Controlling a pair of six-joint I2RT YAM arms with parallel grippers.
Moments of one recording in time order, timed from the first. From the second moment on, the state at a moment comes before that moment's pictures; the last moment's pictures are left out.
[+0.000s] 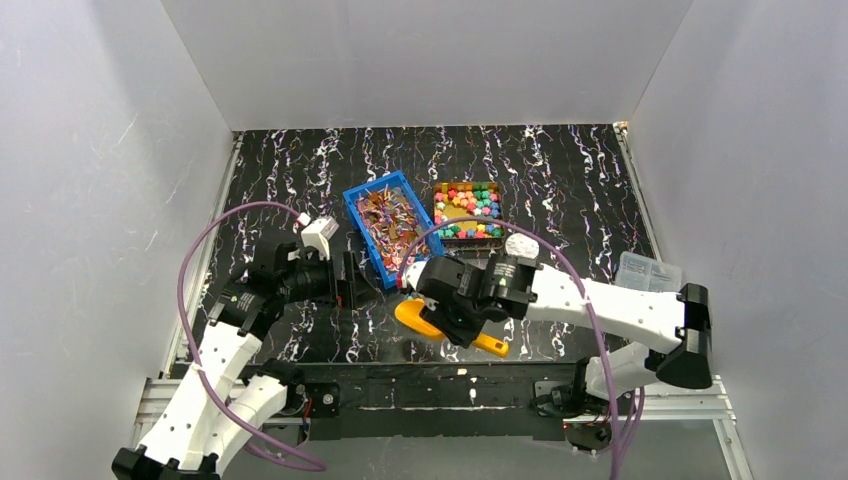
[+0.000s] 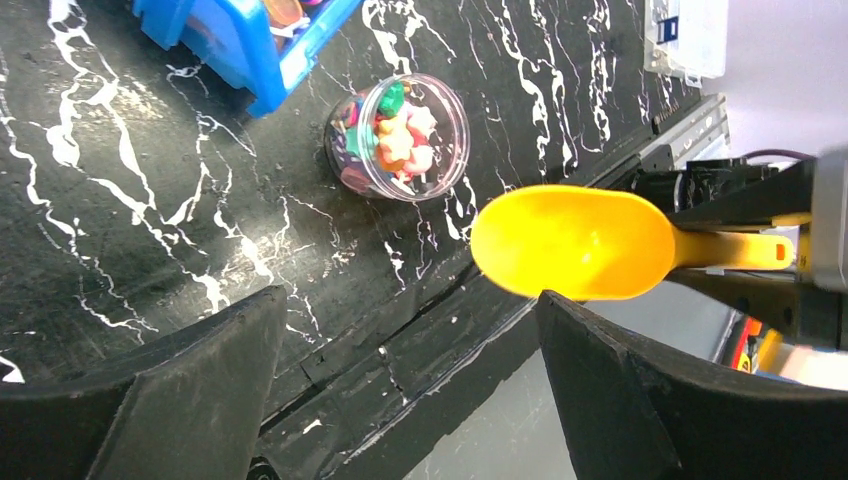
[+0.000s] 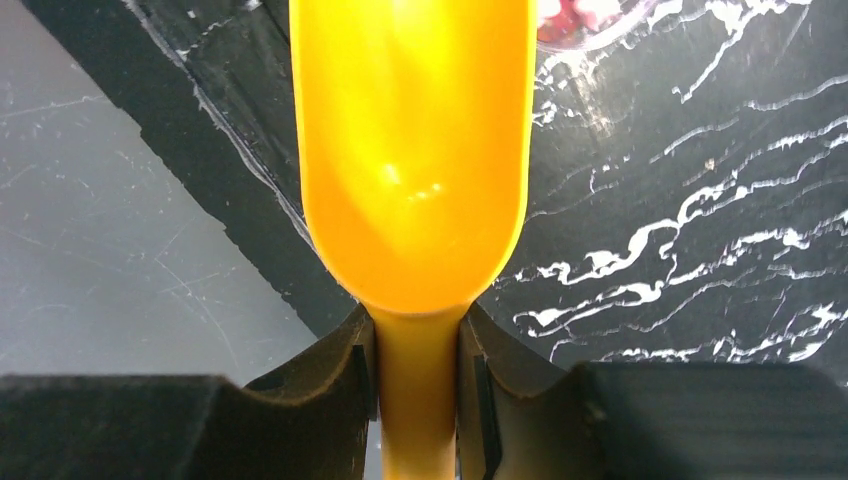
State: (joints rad) left arm -0.33 0.73 0.79 -0.78 0.50 -0.38; right arm 1.29 1.42 1.37 -1.16 0.03 0.22
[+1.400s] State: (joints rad) left arm -0.37 0.86 0.78 -0.76 0.59 -0.38; right arm 1.44 1.07 1.08 -0.74 0.23 -0.02
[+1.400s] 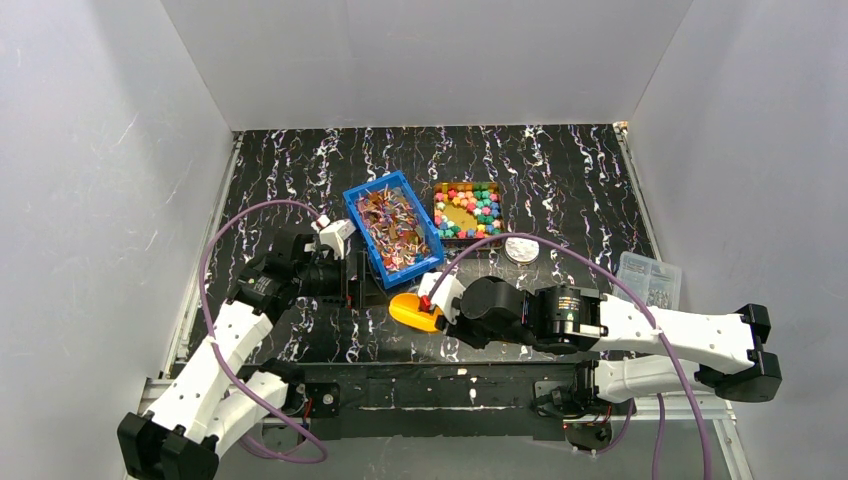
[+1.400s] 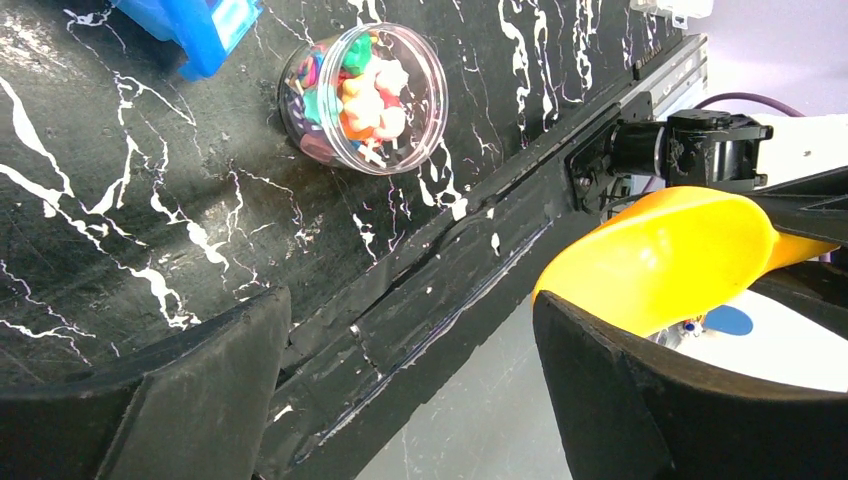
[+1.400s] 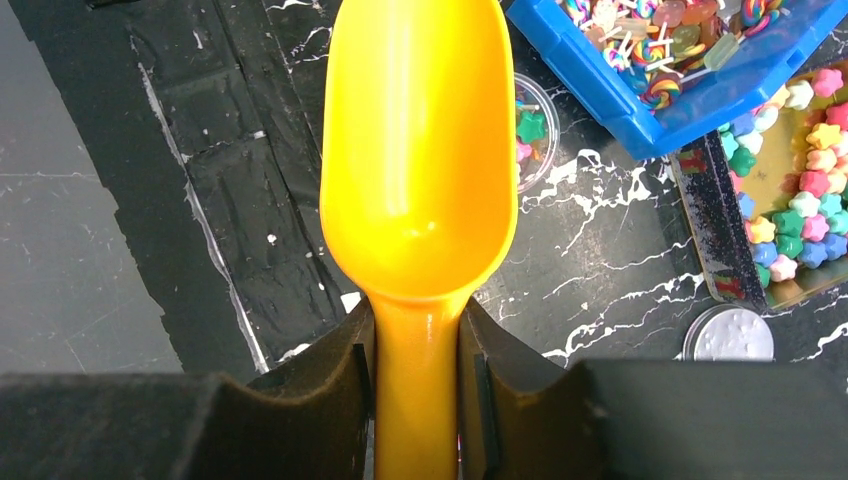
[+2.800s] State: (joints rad) left arm -0.37 0.75 0.78 -0.77 0.51 -0.38; right arm 0.84 1.42 1.45 -1.05 0.40 -0.13
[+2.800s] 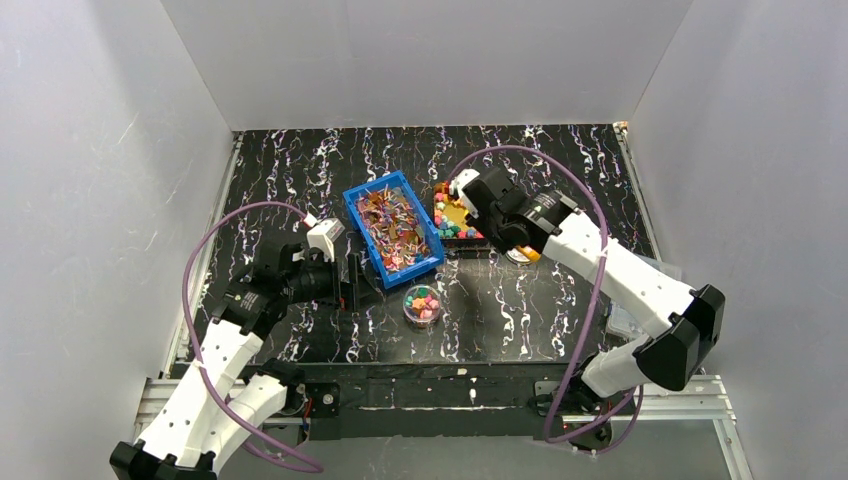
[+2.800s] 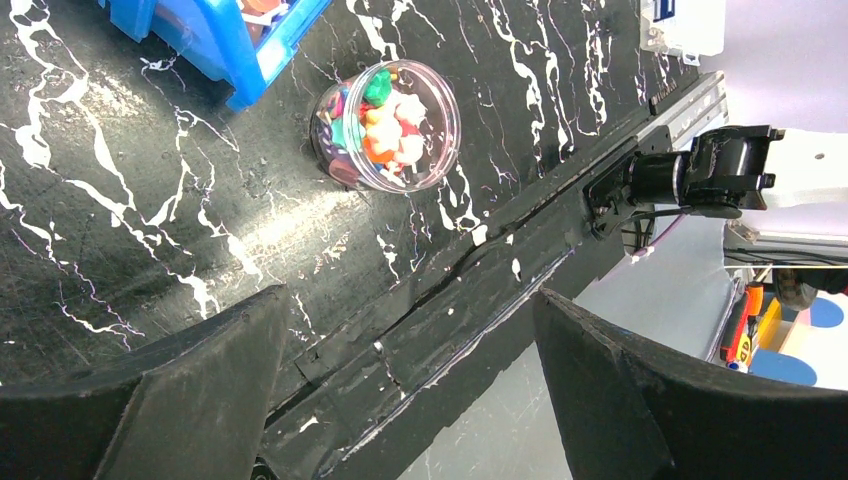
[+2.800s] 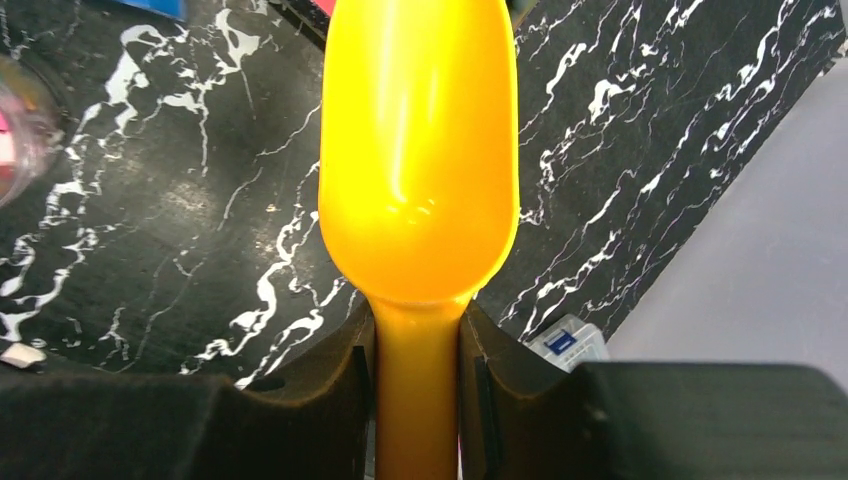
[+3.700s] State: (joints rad) left arm -0.37 0.73 0.78 -0.77 0.51 -0.38; right arm 0.59 1.90 1.85 -1.25 0.26 -0.16
